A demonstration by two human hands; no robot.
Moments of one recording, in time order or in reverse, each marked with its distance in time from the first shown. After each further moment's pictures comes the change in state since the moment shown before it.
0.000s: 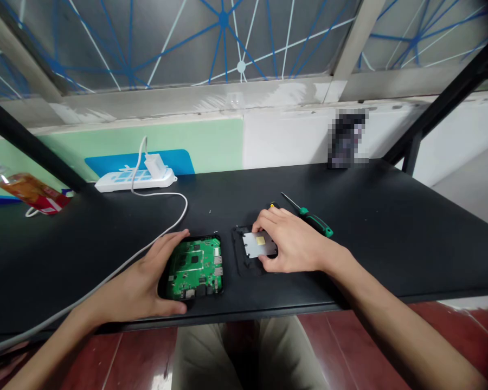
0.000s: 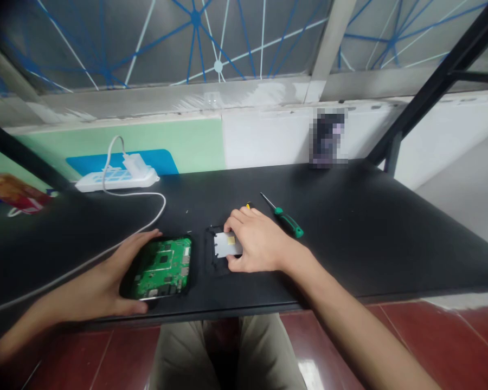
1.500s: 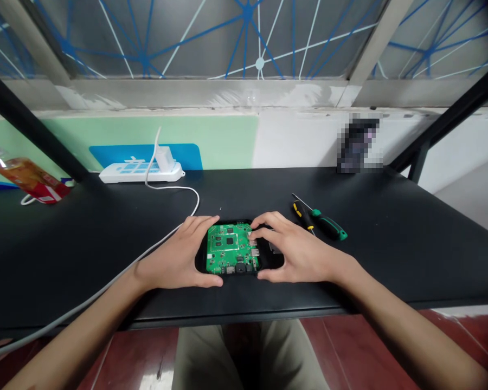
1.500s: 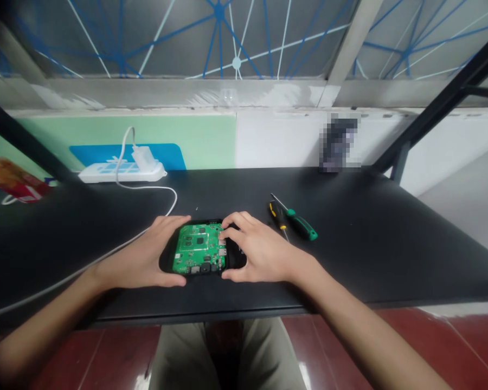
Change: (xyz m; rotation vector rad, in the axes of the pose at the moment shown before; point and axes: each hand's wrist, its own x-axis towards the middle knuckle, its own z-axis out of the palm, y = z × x) left_hand 0.054 0.004 0.009 0.024 0.104 0.132; right_hand 0.006 -0.017 0.007 0.116 -0.037 -0.118
